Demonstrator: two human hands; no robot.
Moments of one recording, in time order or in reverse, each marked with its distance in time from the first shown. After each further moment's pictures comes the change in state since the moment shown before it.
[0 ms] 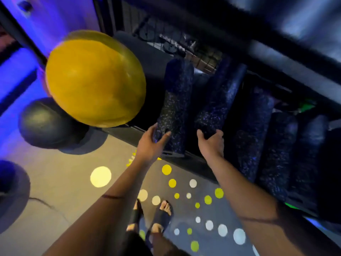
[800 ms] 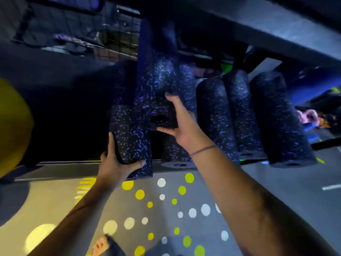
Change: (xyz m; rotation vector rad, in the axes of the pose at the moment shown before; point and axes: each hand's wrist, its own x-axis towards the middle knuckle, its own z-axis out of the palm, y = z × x) left_hand 0.050 -0.037 0.122 0.460 -0.255 0.019; right_hand 0.066 0.040 -0.095 1.054 -0.143 0.183
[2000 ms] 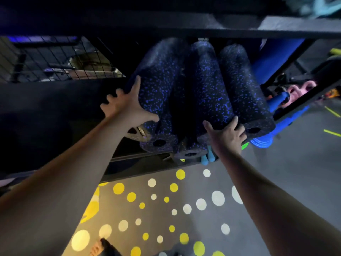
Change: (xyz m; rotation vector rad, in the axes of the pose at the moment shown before) left_hand -0.084 0.264 0.142 0.805 0.164 0.319; right_hand -0.031 0.029 -0.349 -0.841 0.872 -0.298
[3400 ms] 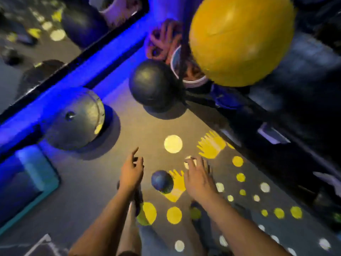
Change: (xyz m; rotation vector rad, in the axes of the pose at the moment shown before) left_hand -0.446 -0.624 0.241 -1.083 0.492 -1.084; right_hand -0.666 -0.096 0.187 -0.347 -0.882 -1.462
